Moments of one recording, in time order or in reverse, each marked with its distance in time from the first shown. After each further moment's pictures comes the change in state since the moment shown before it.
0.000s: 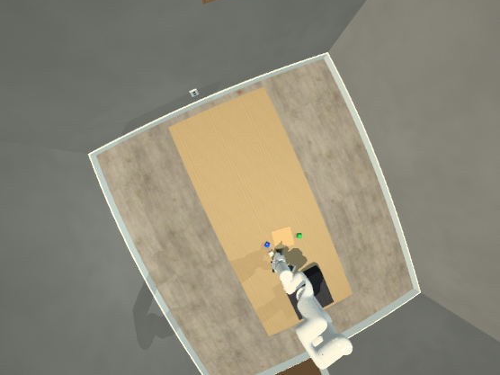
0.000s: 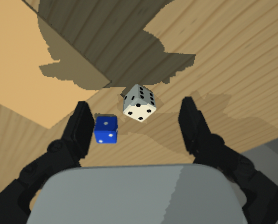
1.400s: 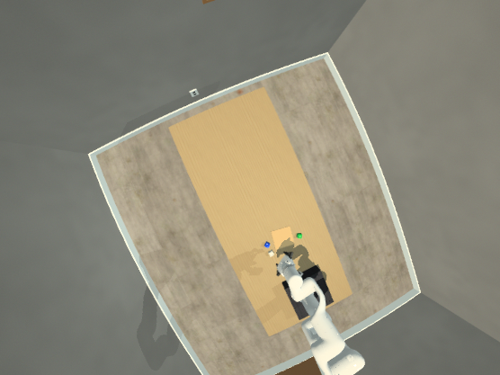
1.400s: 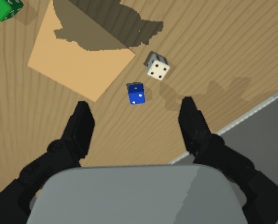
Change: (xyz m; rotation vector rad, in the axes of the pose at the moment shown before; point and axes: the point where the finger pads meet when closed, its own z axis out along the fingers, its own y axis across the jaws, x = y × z) arm 0.011 -0.028 -0.099 0.001 -0.002 0.200
